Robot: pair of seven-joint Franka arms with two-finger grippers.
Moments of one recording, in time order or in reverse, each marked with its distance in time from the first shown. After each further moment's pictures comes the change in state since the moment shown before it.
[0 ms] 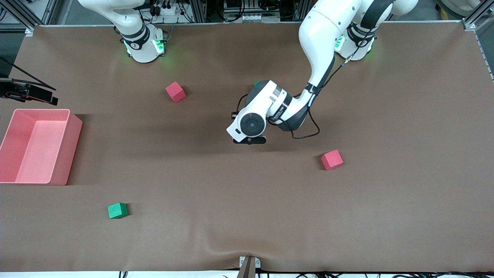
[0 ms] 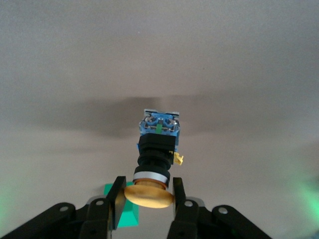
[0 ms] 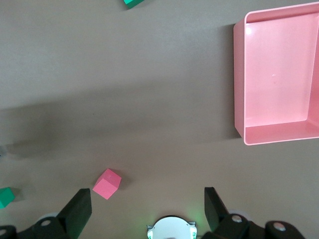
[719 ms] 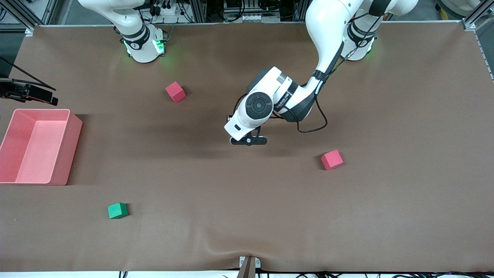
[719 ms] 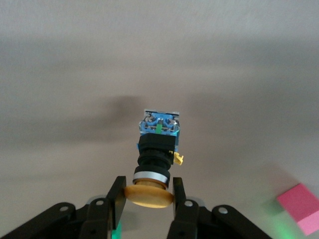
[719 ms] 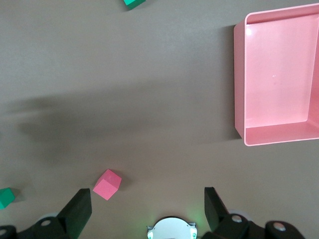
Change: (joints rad) left arm -0.024 -0.109 0.015 -0.062 0.078 0.176 -0.023; right arm 0.000 0.000 0.001 0.000 0.001 0.004 0.000
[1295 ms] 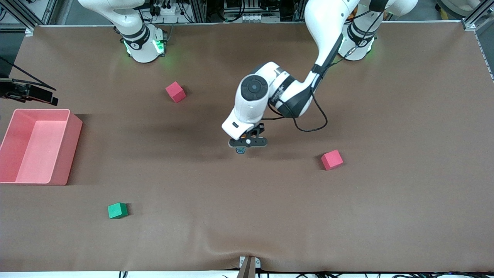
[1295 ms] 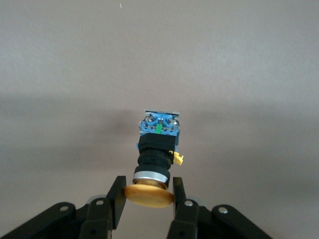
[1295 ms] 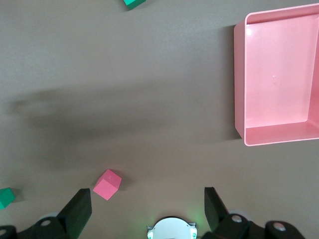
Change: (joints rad) left arm -0.014 -0.033 0.004 -0.055 0.163 0.243 -0.100; right arm 0.000 0.000 0.000 0.000 0.000 0.000 0.000
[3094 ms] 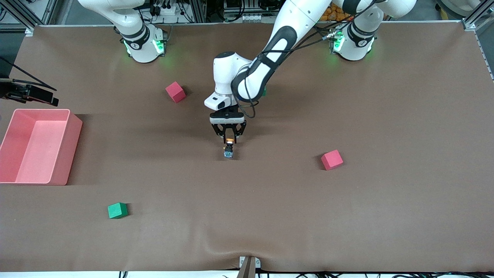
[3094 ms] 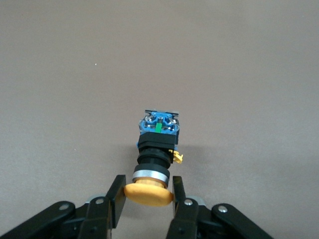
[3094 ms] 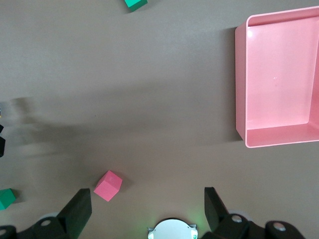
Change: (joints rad) left arm -0.192 0.086 0.005 -0.161 1.006 0.400 -0.880; right arm 0.002 0.000 0.001 0.000 0.002 0.007 0.000
